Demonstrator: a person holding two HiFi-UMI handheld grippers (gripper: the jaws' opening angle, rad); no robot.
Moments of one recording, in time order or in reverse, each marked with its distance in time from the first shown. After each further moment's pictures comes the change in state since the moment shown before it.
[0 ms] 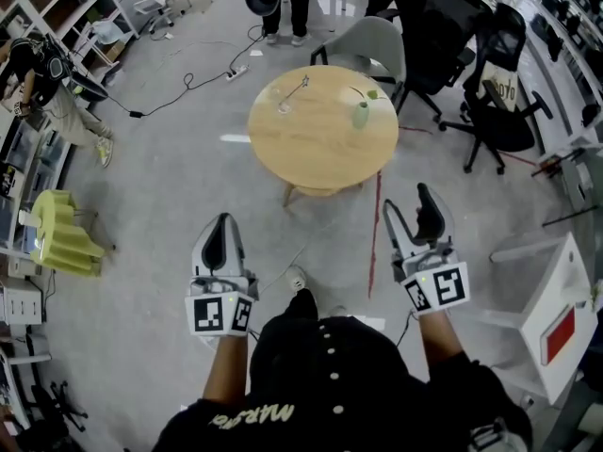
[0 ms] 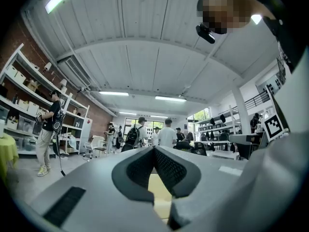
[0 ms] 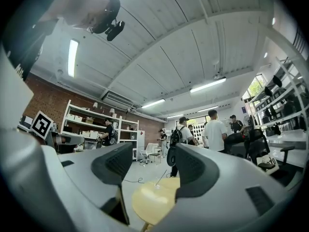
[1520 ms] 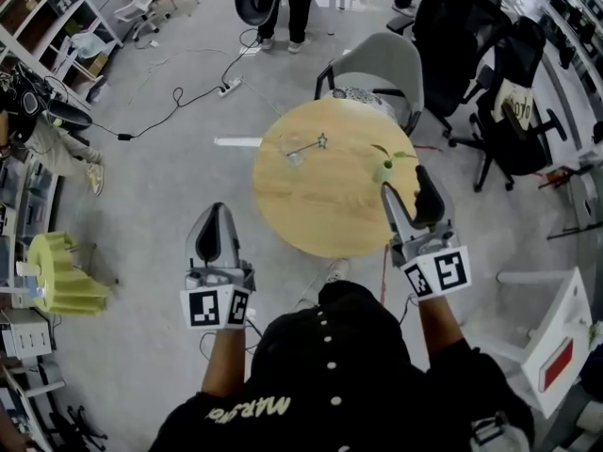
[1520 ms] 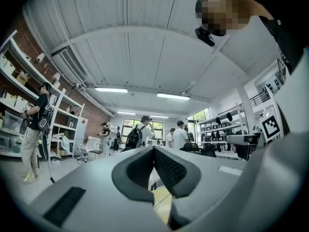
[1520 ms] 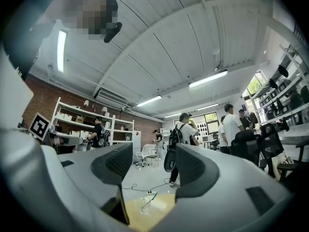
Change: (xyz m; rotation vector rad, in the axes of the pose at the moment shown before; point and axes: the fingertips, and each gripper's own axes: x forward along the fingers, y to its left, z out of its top) left arm 0.328 0.144 -0.017 -0.001 -0.007 -0.028; right arm 0.338 -0.110 -0.049 0.024 -0.001 -0.024
